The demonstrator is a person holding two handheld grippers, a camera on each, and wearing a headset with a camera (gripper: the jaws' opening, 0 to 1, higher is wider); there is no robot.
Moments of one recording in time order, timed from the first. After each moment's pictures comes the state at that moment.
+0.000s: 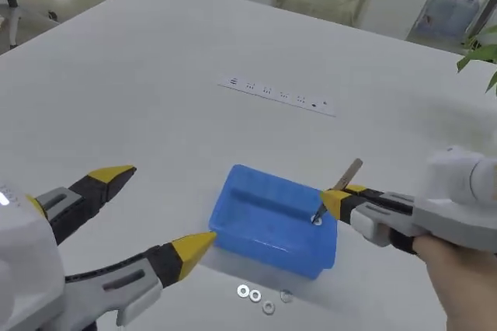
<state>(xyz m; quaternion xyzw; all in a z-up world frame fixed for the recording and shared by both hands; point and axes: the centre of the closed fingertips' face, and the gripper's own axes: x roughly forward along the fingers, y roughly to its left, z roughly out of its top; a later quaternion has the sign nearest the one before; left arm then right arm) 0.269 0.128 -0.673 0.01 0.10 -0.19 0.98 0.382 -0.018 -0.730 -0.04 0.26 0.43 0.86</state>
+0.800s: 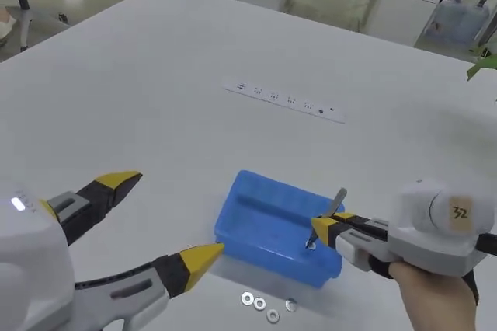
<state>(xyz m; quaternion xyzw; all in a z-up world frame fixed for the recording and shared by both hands) 0.269 0.125 -0.674 0.01 0.10 -0.18 0.98 0.388 -0.016 -0.769 -0.07 0.28 0.43 0.86</state>
